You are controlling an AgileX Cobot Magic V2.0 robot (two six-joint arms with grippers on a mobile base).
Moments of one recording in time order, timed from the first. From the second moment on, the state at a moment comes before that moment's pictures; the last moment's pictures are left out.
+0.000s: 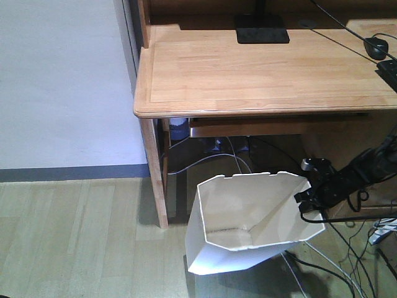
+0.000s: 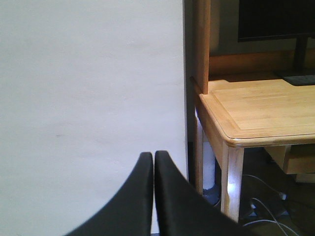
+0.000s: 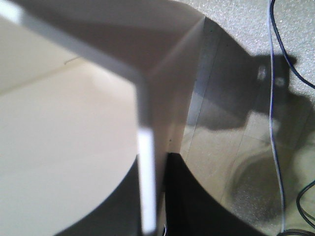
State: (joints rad) left arm 0.05 -0.02 0.03 0.04 0.12 -0.05; right arm -0.26 2.70 -1.45 0.77 0.60 -1.13
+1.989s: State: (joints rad) left arm 0.05 -0.02 0.03 0.04 0.12 -0.05; right arm -0.28 2.48 -1.22 0.86 0.82 -1.24
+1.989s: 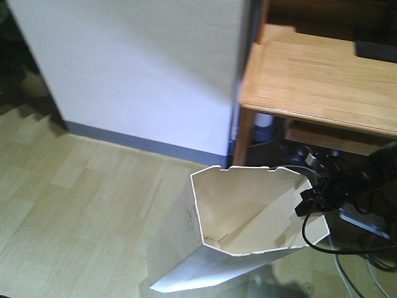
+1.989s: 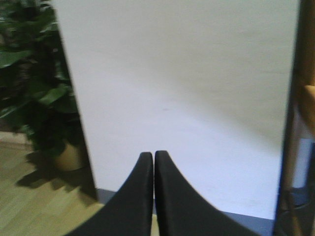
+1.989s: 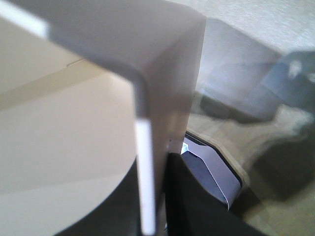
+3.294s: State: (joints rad) left arm 0.05 -0.02 0.03 0.04 0.12 -0.05; right arm -0.27 2.48 -1.22 0.86 0.83 -1.24
